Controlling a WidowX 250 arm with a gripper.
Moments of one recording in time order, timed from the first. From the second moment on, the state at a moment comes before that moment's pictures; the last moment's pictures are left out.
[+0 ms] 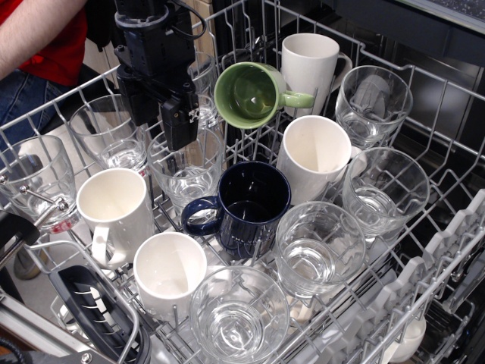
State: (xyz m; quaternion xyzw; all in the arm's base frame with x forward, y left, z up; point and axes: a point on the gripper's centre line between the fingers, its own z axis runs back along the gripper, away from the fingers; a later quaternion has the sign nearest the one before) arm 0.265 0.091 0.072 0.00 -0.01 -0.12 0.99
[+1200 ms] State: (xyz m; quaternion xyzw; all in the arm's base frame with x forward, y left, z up) arm 0.387 0.096 0.059 0.09 -0.25 -0.27 0.92
